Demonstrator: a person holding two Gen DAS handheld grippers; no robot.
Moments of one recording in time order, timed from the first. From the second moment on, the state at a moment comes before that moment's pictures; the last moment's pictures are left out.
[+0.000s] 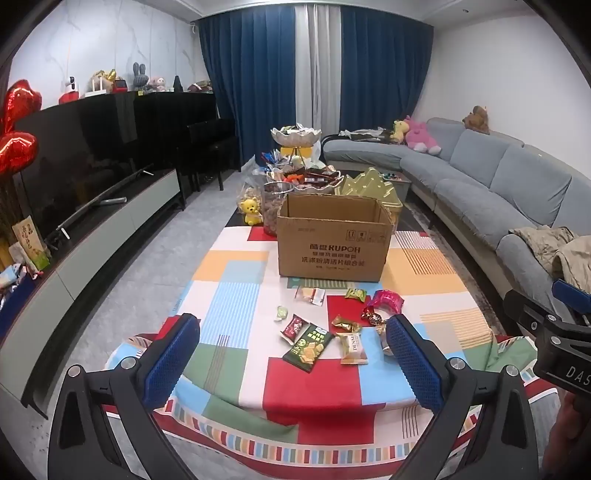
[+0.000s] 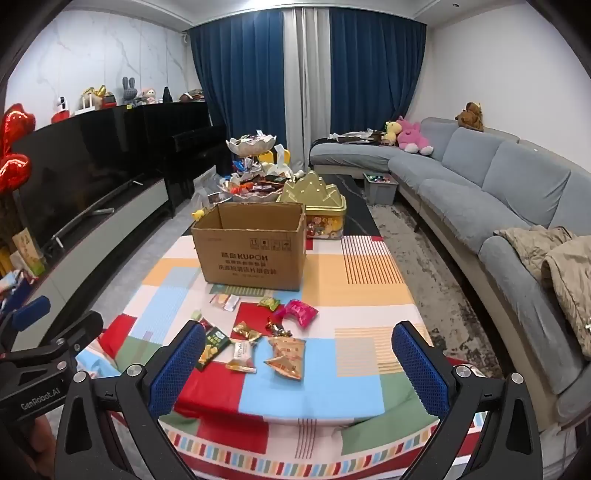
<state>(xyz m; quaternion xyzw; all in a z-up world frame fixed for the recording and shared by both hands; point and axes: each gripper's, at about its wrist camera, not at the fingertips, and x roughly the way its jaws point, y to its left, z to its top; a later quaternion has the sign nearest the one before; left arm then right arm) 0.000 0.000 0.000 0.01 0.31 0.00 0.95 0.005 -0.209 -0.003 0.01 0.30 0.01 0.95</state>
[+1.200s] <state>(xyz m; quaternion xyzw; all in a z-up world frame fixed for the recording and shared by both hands) -0.004 -0.002 0.005 0.01 0.30 0.00 0.95 -0.004 -0.211 0.012 0.01 0.28 0.01 0.96</state>
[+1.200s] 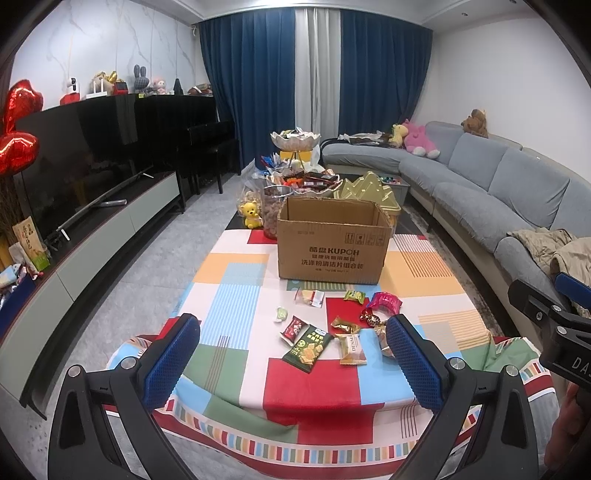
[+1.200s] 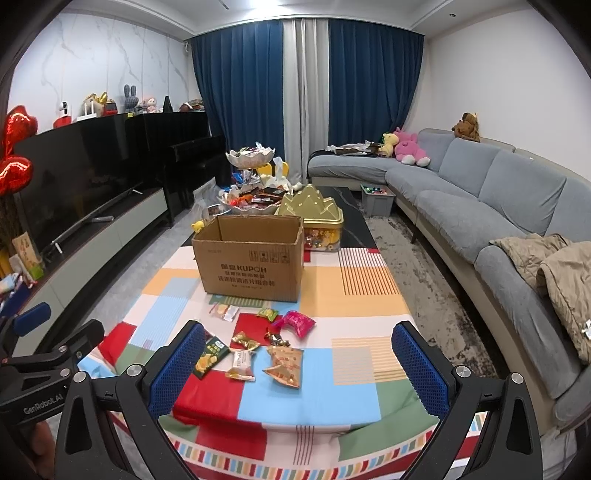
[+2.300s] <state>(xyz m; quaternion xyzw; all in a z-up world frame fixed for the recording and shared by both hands) -0.006 -0.002 0.004 0.01 0.30 0.00 0.95 -0.007 -0.216 0.019 0.01 0.28 0.01 0.96</state>
